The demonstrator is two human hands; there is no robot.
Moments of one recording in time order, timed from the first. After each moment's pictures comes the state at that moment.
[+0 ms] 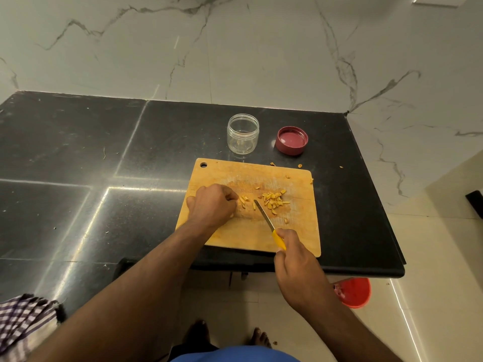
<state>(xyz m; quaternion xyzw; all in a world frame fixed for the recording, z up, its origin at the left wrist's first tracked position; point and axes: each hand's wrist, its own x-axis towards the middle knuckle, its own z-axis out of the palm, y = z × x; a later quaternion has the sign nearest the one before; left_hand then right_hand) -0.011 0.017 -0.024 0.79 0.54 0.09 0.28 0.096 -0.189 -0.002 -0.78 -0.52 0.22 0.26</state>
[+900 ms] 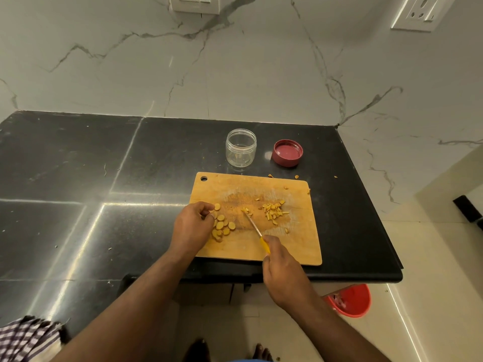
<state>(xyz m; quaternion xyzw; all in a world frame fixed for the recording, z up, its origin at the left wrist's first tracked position) -0.061 0.015 -0.039 0.72 0.56 0.22 0.35 0.081 -0.163 -0.031 -0.79 -0.52 0.21 0.24</state>
